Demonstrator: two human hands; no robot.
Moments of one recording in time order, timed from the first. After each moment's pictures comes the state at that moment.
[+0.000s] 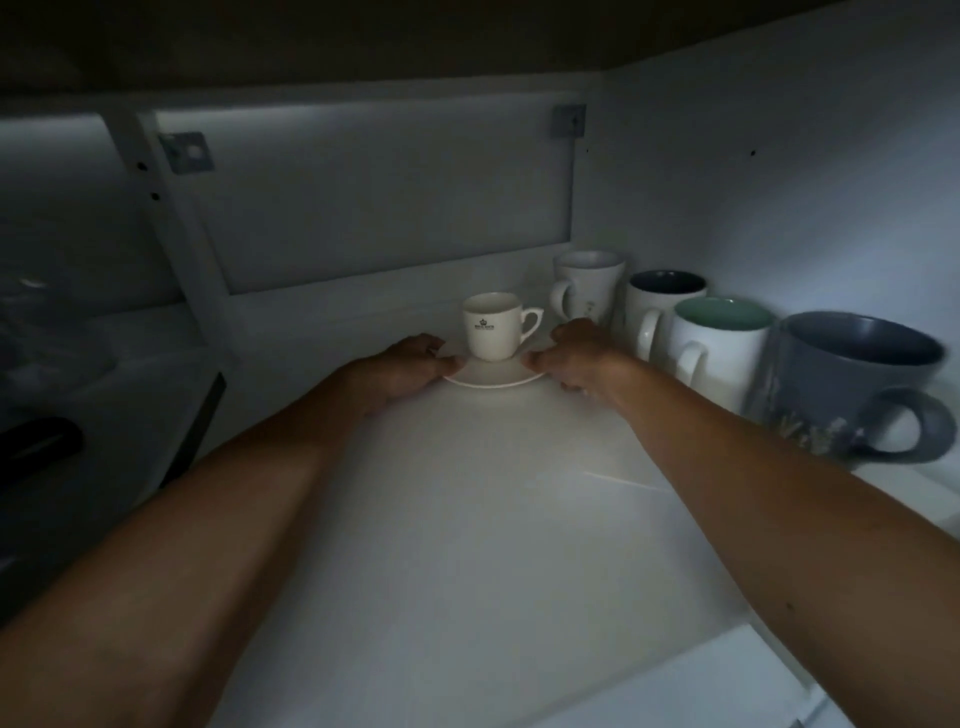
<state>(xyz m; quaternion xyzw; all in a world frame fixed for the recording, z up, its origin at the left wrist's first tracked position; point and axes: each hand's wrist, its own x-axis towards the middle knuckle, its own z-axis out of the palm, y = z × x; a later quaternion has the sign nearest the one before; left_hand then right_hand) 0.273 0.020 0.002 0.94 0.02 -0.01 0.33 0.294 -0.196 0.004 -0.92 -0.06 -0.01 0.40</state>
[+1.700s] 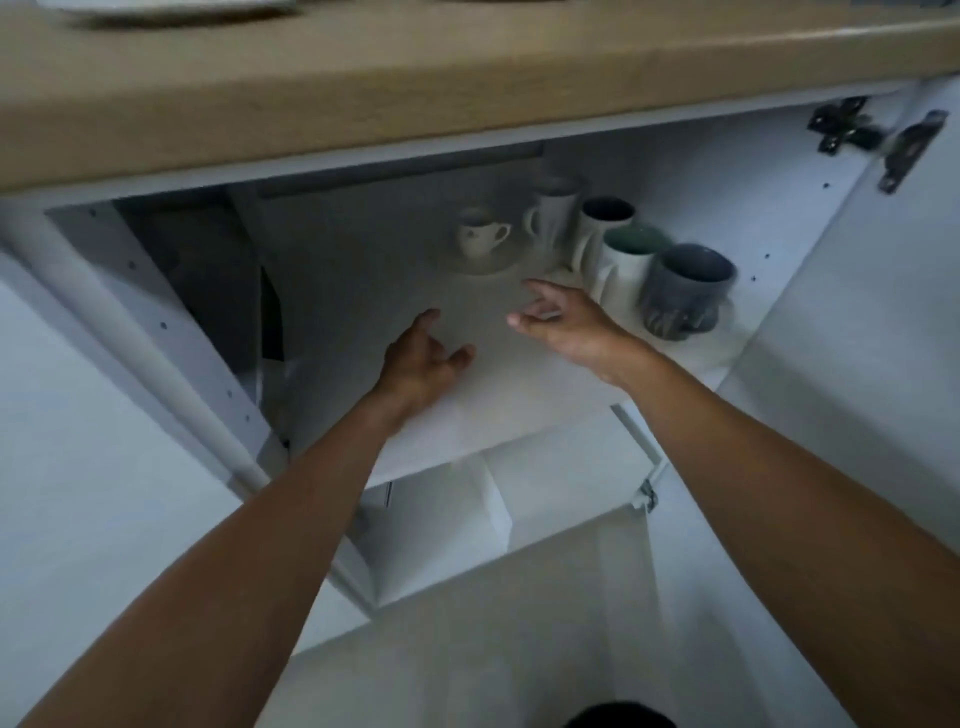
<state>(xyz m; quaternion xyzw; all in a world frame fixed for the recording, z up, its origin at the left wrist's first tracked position) 0.038 -0.027 0.022 0.87 0.08 0.03 0.48 0.086 -0.232 0.057 -0.86 -0.10 0.08 0.49</state>
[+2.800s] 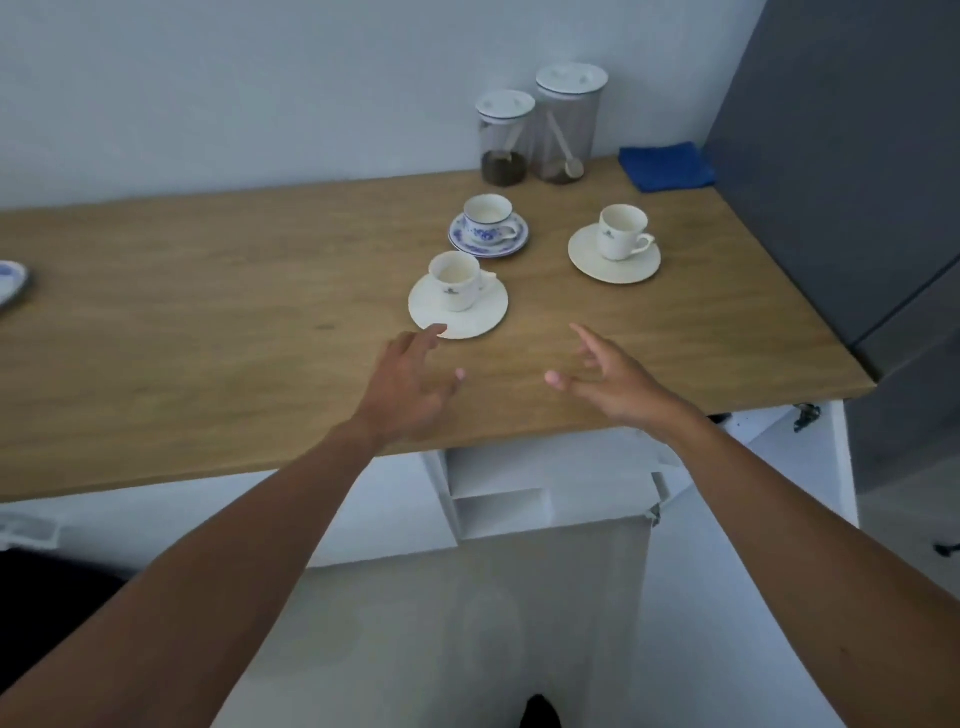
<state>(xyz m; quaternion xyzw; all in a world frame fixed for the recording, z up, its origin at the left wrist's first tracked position) -0.113 0.080 0.390 0.94 0.09 0.09 0.31 -0.022 -0.179 0.413 -0.86 -0.15 0.23 0.43</state>
